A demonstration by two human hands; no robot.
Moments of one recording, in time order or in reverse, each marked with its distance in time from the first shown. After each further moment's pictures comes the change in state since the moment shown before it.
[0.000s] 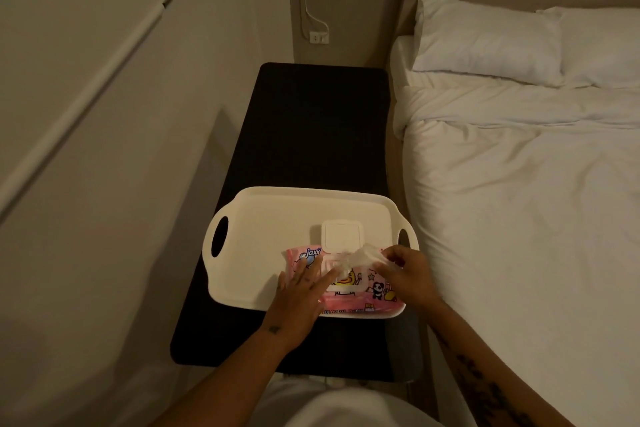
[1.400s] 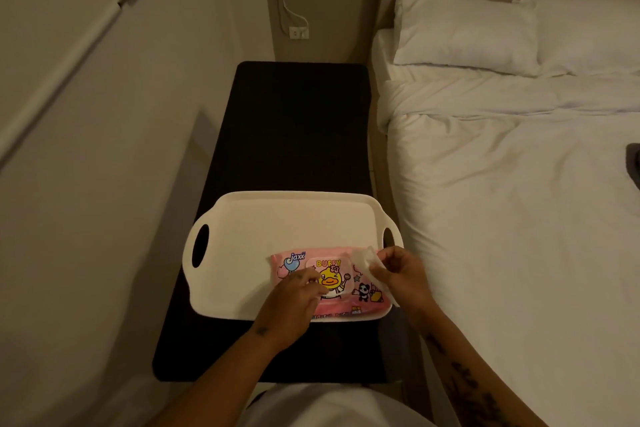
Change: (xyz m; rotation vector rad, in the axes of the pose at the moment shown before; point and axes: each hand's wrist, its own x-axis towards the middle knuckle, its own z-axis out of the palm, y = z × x) left_hand 0.005 0.007 -0.009 -0.250 0.229 0.183; right_hand -0.005 0.011 -0.005 0.459 0.037 0.117
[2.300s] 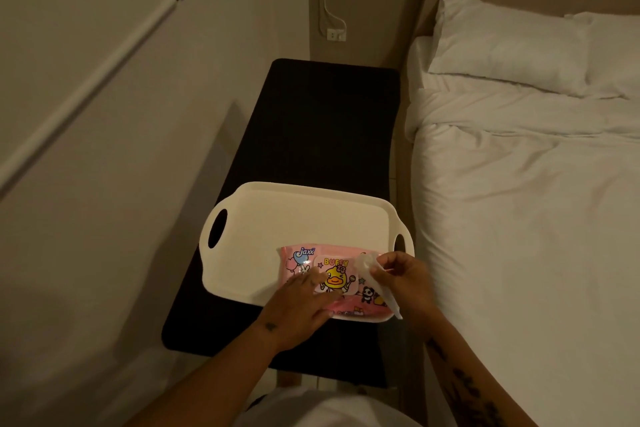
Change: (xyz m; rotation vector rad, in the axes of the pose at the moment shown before) left_hand -0.010 0.005 0.008 0.253 -0.201 -0.035; right_hand -0.001 -0.012 0.003 -0.053 -0.071 -0.027
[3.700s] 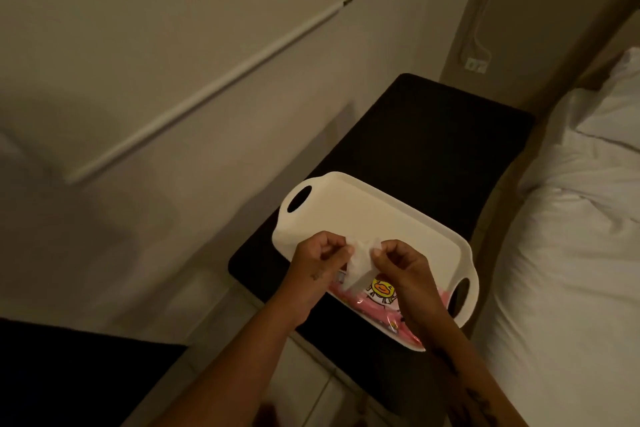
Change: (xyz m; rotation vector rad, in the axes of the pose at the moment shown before) left_hand -0.050 0.060 -0.078 -1.415 0.780 -0.538; right_hand -0.014 -0.052 0.043 0.196 -0.622 -0.147
